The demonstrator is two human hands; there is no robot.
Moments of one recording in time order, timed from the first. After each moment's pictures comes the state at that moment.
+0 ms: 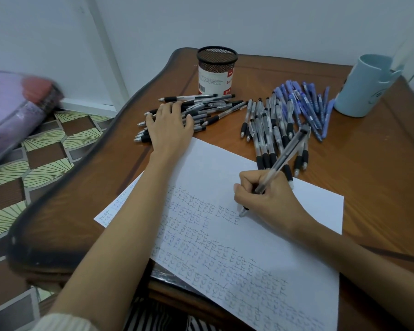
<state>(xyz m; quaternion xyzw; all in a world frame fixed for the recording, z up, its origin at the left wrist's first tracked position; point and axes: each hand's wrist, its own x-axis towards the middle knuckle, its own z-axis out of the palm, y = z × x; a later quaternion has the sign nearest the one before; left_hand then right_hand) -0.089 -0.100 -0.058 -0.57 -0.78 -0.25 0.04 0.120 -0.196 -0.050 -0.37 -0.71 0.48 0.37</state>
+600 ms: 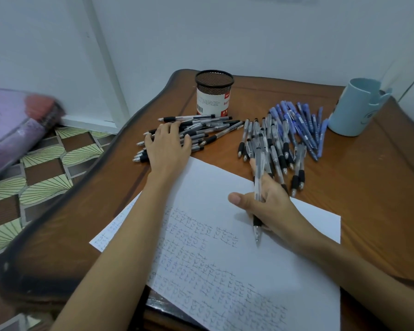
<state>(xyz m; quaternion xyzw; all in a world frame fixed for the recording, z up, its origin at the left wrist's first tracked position) -0.089 -0.101 -0.055 -0.57 -0.78 -0.25 0.04 0.127 -0.184 -0.037 -0.41 -0.64 0.58 0.30</state>
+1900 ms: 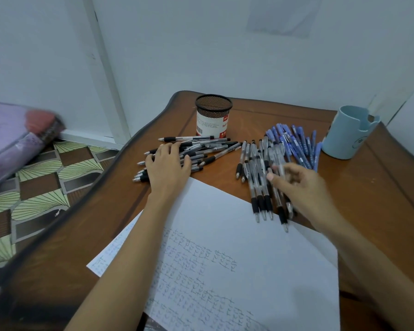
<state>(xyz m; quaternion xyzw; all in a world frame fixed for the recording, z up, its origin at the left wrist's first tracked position) -0.087 -0.103 -0.053 -0.56 -0.79 -0.25 0.04 0.160 -0.126 -0.014 -0.55 -0.68 0.30 0.37</state>
